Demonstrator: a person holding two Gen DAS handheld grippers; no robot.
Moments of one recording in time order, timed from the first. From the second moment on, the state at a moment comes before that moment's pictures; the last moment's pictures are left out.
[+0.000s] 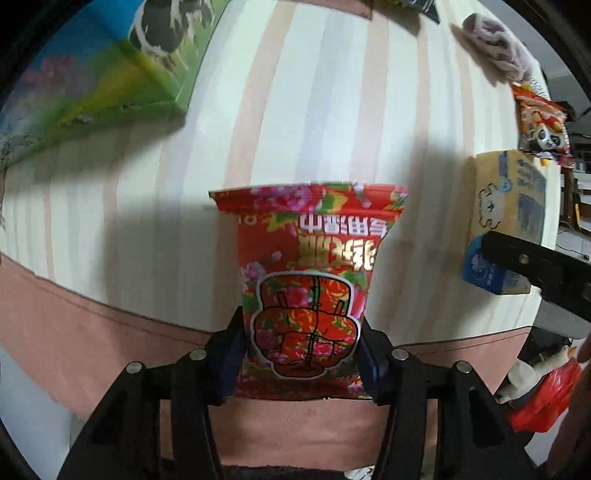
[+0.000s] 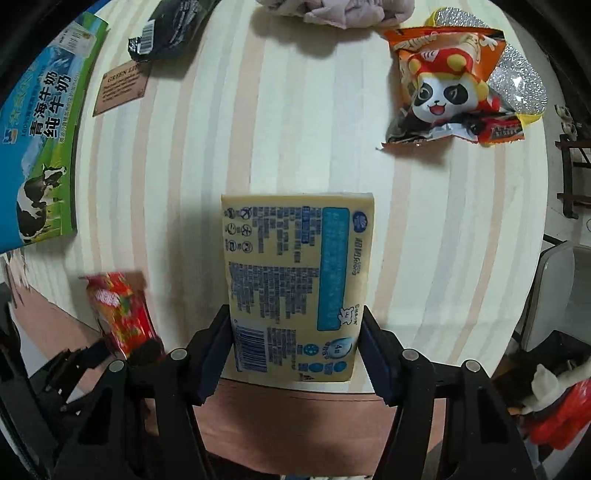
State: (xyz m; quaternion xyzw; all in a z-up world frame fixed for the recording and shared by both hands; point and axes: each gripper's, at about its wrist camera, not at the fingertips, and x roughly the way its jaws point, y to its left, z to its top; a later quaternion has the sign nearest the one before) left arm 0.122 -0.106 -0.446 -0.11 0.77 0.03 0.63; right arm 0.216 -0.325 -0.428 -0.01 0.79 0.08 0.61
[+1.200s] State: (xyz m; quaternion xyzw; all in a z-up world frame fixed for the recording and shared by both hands) left arm 0.277 0.185 -0.271 -0.03 0.63 0.14 0.77; right arm 0.278 -0.056 -0.236 0.05 0.66 0.16 0.73
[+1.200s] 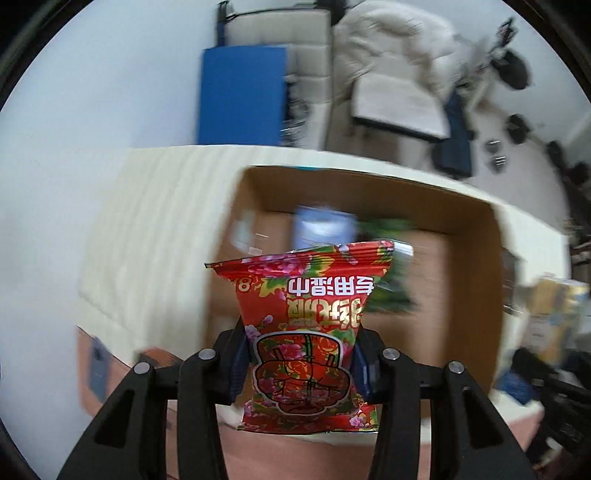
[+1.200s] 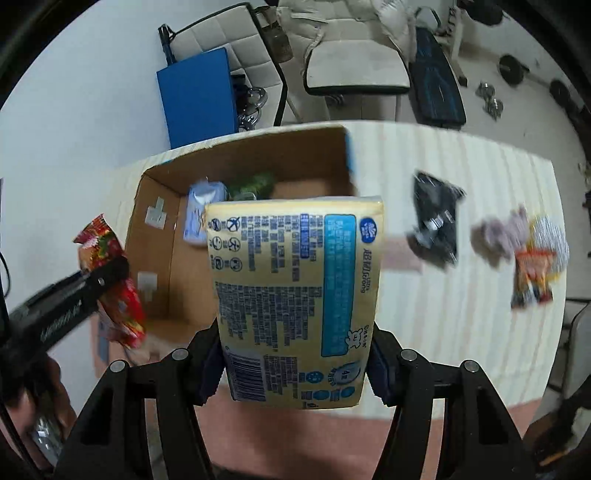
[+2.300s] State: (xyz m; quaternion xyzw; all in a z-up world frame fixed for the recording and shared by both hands) left arm 0.353 0.224 -0.378 -0.01 0.74 0.12 0.66; right arm 0.375 0.034 -0.383 -0.04 0.72 0.10 0.69
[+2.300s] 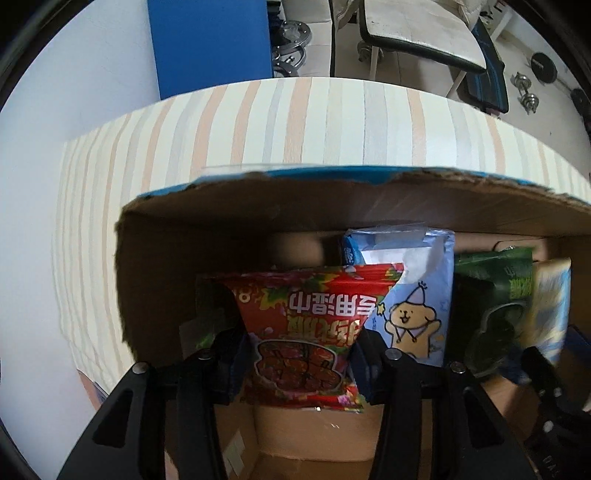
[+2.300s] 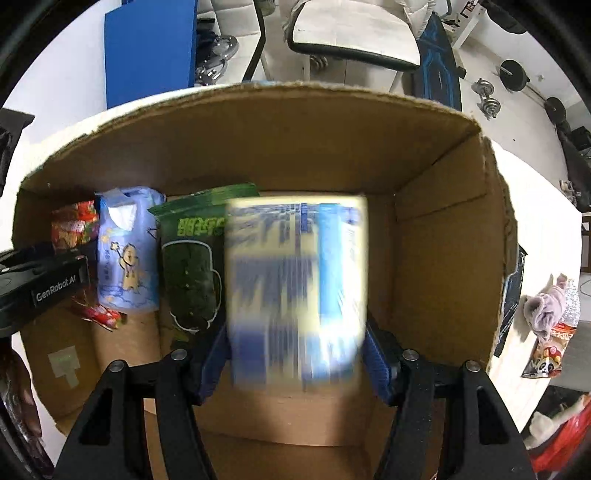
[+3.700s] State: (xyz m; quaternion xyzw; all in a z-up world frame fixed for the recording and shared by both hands) left arm 0.163 0.148 -0.183 -0.05 0.58 0.10 0.81; right arm 0.200 -0.034 -0.220 0.01 0.61 0.17 0.78
